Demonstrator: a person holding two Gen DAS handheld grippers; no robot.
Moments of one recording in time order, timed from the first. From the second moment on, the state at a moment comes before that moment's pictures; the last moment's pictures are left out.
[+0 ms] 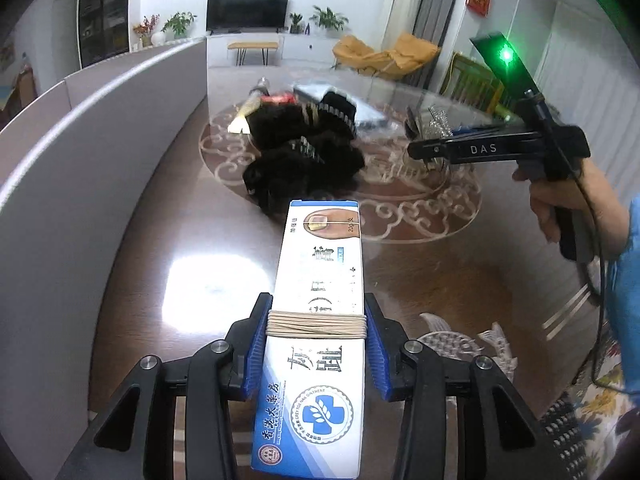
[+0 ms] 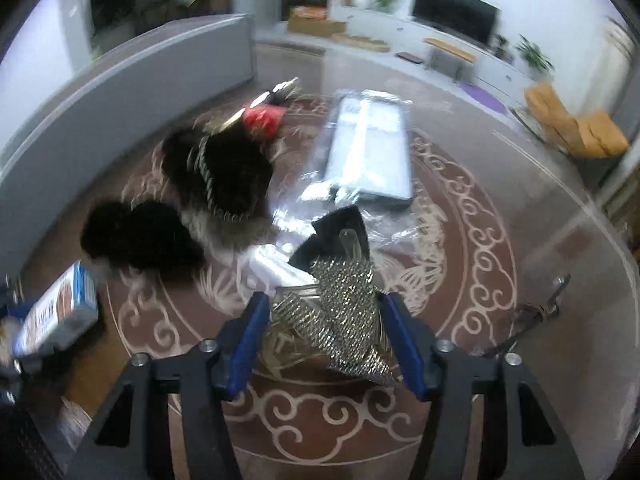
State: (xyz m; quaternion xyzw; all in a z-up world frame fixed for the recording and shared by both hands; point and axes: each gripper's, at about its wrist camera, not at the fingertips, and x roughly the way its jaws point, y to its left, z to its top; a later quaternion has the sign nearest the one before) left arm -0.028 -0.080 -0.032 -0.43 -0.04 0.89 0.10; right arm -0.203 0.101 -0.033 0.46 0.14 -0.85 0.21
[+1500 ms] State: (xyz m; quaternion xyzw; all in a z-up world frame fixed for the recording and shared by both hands) left arm 0.024 -0.120 0.114 -0.31 -0.04 0.95 0.07; right arm -0.108 0.094 -0.041 0.43 0.11 -0.89 0.08
